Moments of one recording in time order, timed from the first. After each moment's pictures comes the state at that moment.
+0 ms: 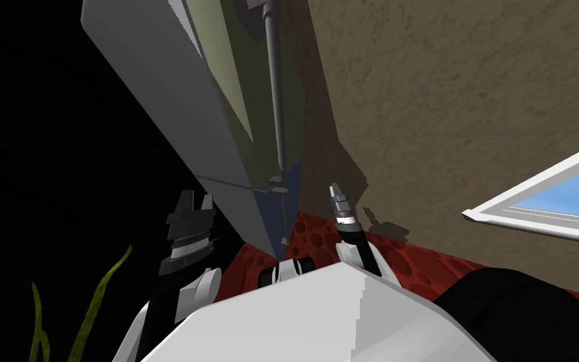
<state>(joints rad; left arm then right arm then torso) 0.48 0.03 0.01 -2.36 -0.10 -0.43 0.09 0.55 -0.04 -0.03 -2.28 0.10 -0.47 0.17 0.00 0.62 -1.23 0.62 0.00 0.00</state>
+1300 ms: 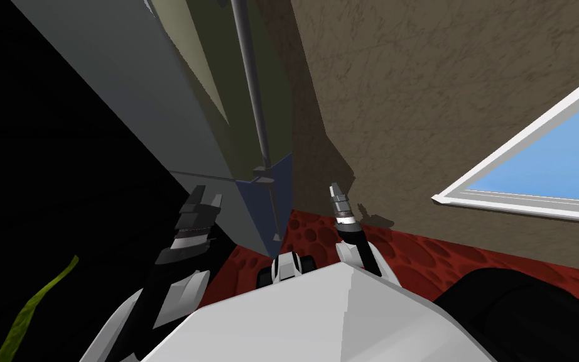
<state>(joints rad) 0.45 0.24 0.03 -2.42 -0.09 -0.20 0.16 0.55 -0.04 -0.03 -2.28 0.10 -0.47 0.17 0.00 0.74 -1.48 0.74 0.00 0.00</state>
